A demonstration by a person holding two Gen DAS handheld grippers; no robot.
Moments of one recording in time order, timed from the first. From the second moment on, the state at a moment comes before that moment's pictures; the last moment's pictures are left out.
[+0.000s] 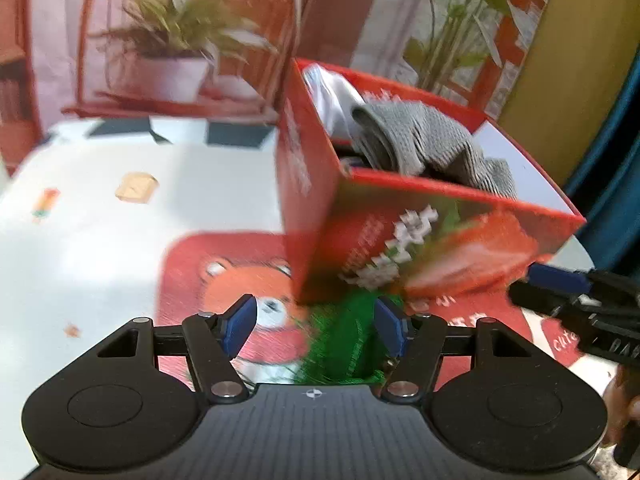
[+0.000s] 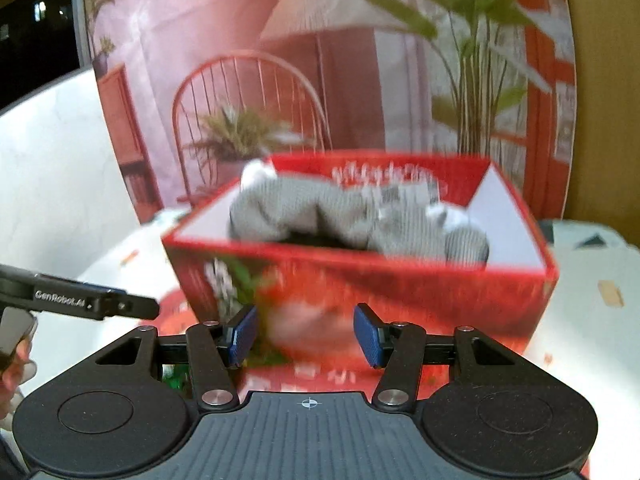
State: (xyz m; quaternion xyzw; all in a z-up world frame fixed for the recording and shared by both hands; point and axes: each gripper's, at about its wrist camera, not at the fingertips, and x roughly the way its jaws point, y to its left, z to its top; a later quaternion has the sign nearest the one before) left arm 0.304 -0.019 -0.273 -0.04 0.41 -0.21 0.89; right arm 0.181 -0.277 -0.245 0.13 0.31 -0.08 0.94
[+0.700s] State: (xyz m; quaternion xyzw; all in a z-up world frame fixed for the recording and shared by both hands) left arm 0.298 -0.084 -0.303 -0.09 0.45 -0.33 0.83; right arm 0.180 -0.248 -0.303 0.09 0.40 -0.02 0.91
